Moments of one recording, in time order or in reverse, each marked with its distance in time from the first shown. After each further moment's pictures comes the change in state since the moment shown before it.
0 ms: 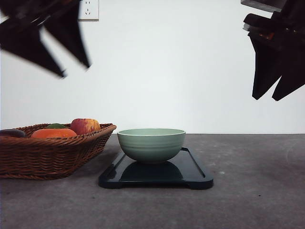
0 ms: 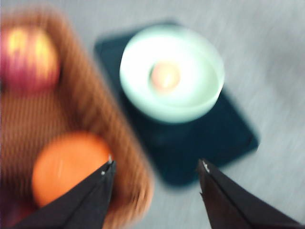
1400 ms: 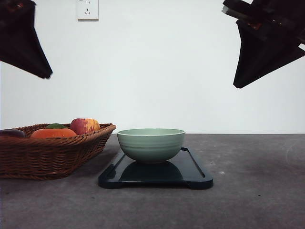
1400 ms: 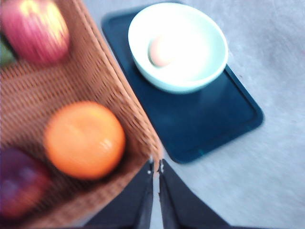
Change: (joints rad) left_arx 0.028 -0.197 -0.141 0.024 0.000 0.058; right_arx 0.080 0.000 -0.001 0.114 -0.026 0.000
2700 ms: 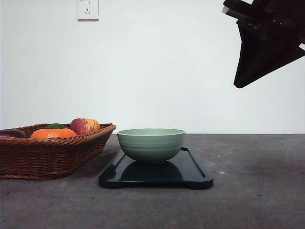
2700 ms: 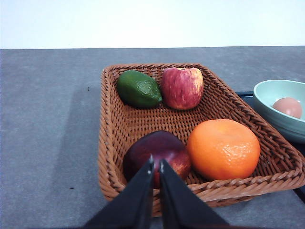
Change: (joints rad) left_arx 0.385 -0.882 -0.695 0.301 -0.006 0.073; right_arx 0.000 -0.001 0.000 0.000 0.002 0.000
